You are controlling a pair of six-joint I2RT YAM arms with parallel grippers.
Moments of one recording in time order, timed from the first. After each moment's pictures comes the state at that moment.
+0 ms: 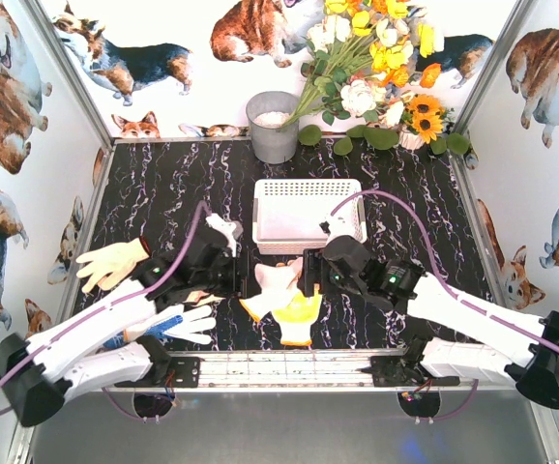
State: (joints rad) left arm -0.79 0.96 0.78 -0.59 0.12 -0.69; right arm 0.95 1.03 0.82 -0.55 0.19 0.67
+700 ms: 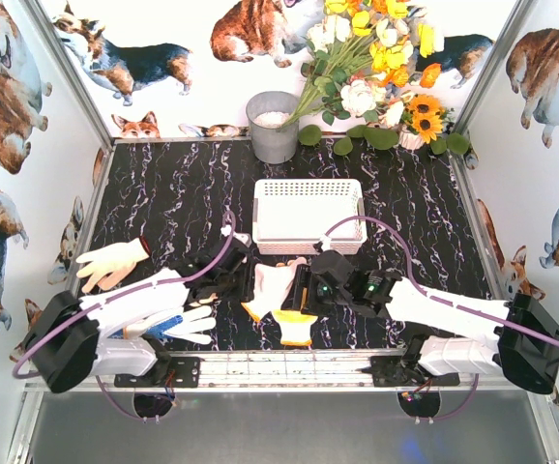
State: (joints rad) left arm -0.77 1.23 0.66 -0.41 0.00 -0.64; right arm 0.98 1.16 0.65 -0.32 -0.07 1.08
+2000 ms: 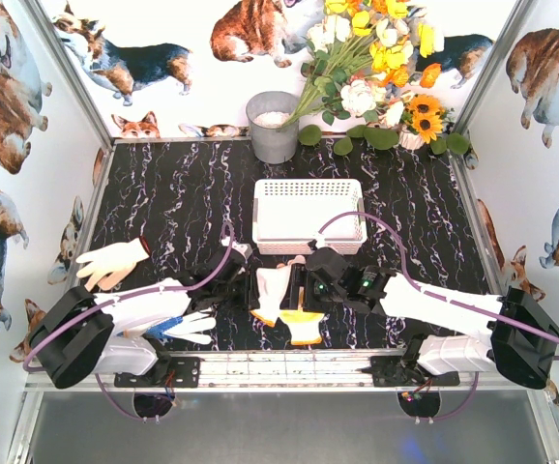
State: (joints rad) left arm -0.77 1.28 0.49 -0.14 0.11 -0.71; right arm 0.98 1.20 0.70 -0.36 -0.05 1.00
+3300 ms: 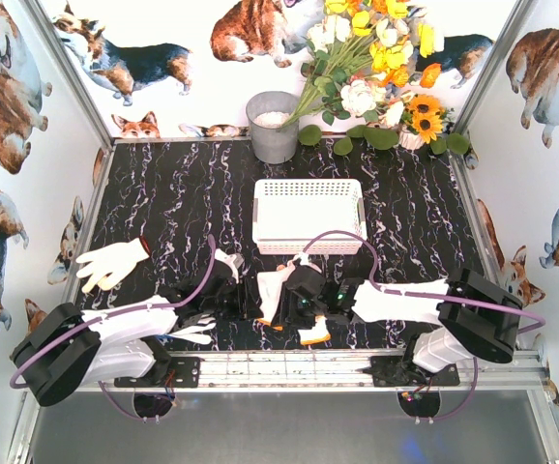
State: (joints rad) left arm -0.77 1.15 0.31 0.05 0.23 -0.88; right arm 1.08 1.43 0.63 -0.11 -0.07 1.16
